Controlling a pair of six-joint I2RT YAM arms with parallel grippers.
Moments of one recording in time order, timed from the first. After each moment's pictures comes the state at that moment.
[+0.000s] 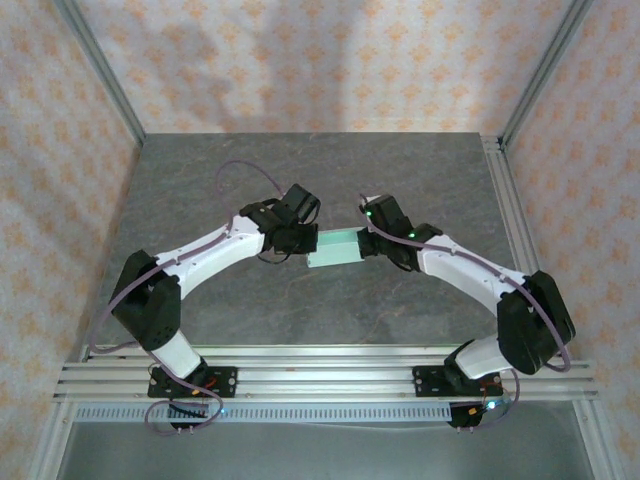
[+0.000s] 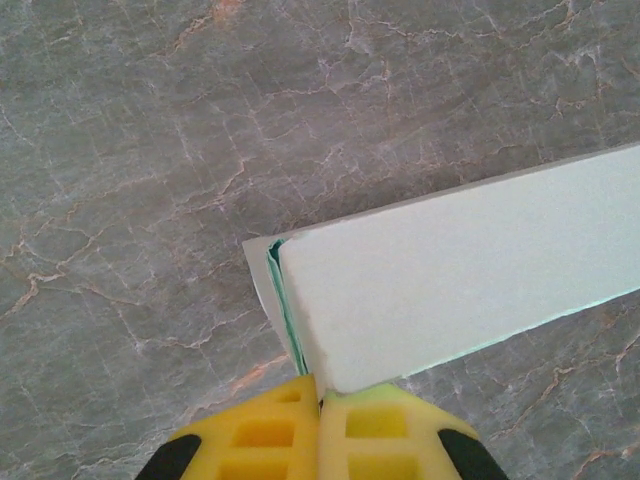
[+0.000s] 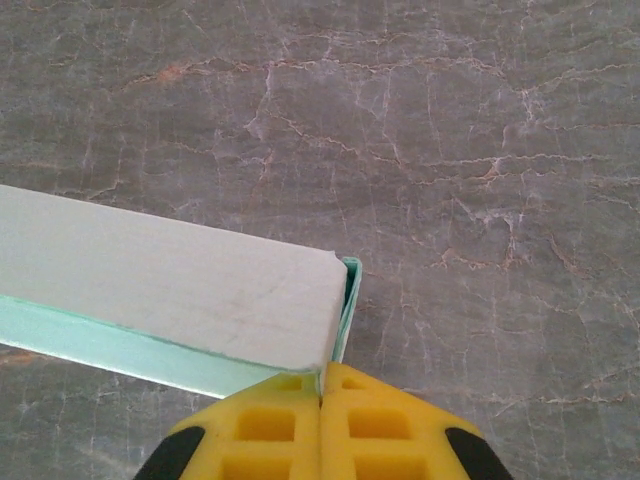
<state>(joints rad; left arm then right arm) -0.64 1.64 1.26 -0.72 -0.02 -0.65 0.60 1.43 0.94 -0.40 0.10 0.24</state>
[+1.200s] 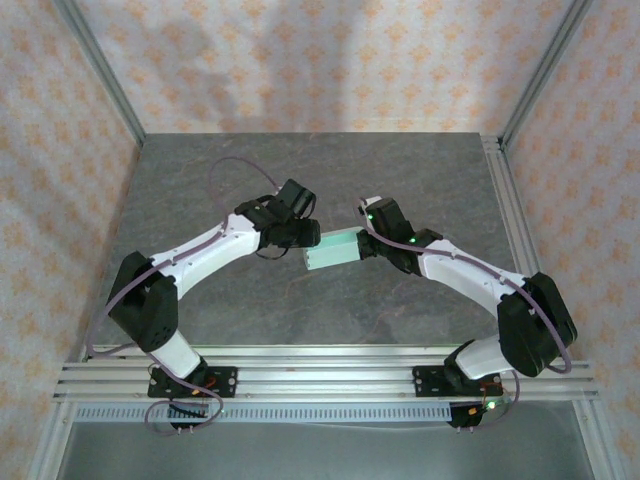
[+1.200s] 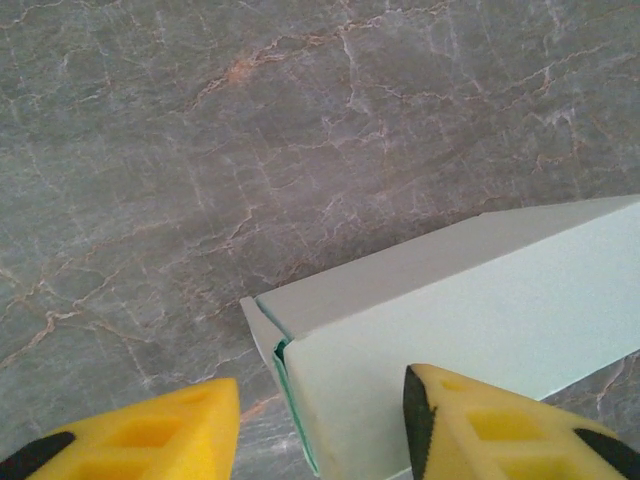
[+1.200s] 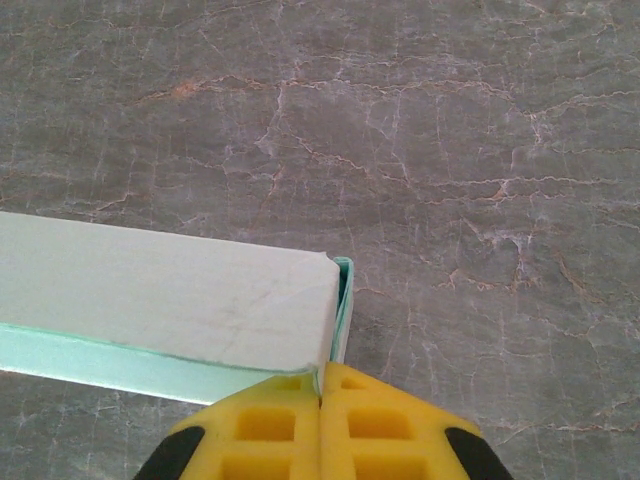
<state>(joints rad) -0.61 1.62 1.25 -0.66 -0.04 -0.66 0.60 1.42 0.90 -0.33 0.10 0.22</state>
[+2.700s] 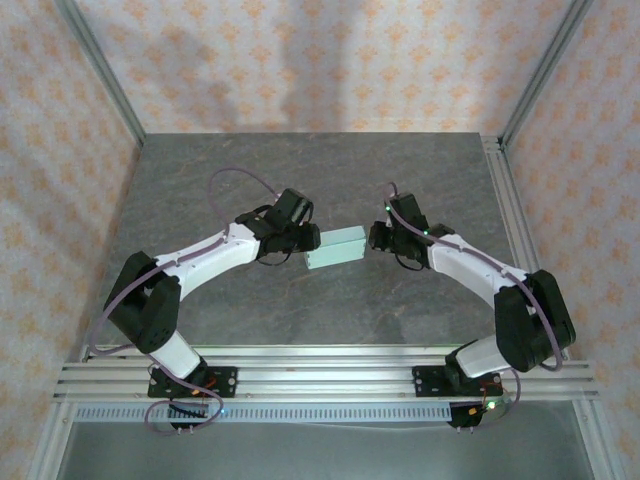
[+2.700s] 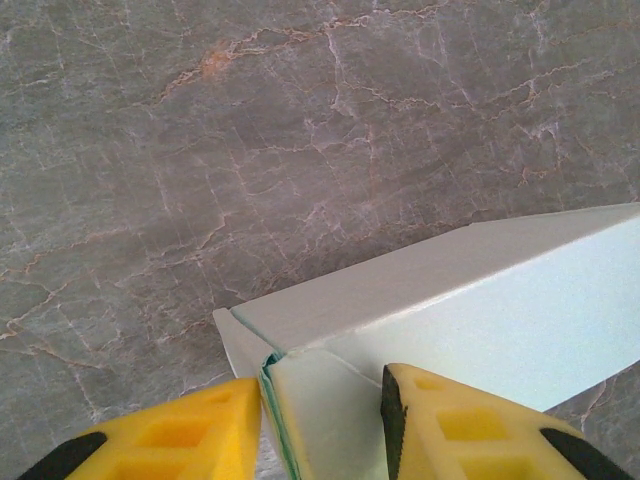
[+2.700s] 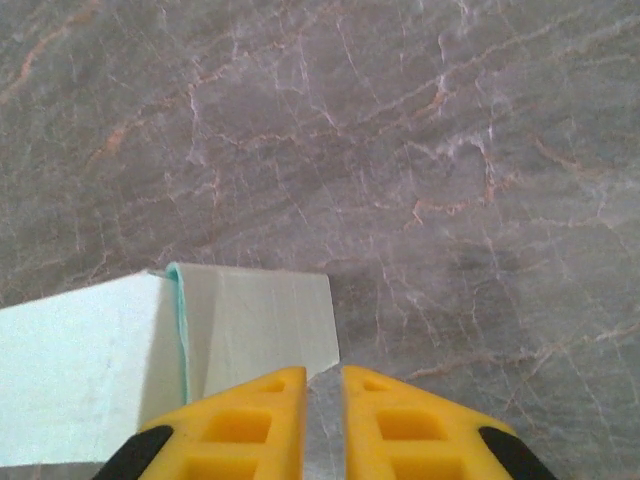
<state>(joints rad) -0.61 1.61 1.14 -0.50 -0.01 -0.70 0.46 1.43 0.88 -0.35 -0.06 0.56</state>
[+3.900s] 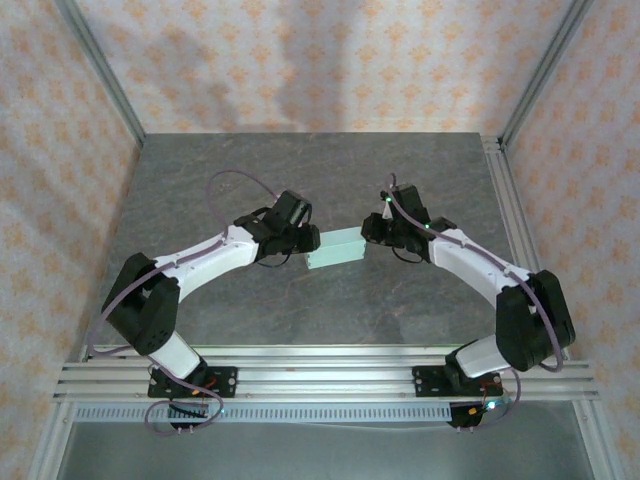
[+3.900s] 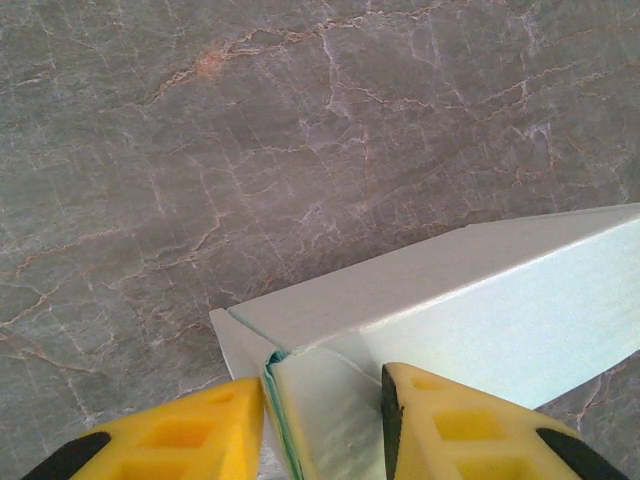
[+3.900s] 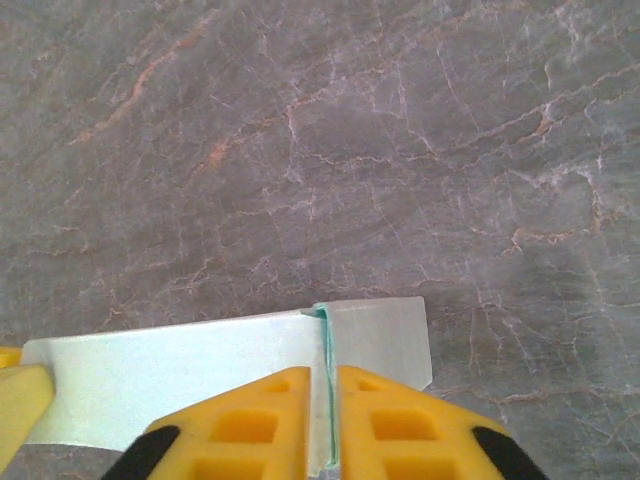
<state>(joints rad) -0.61 1.60 1.10 -0.46 -0.01 -0.70 0.45 1.43 0.95 -0.34 -0.18 0.58</state>
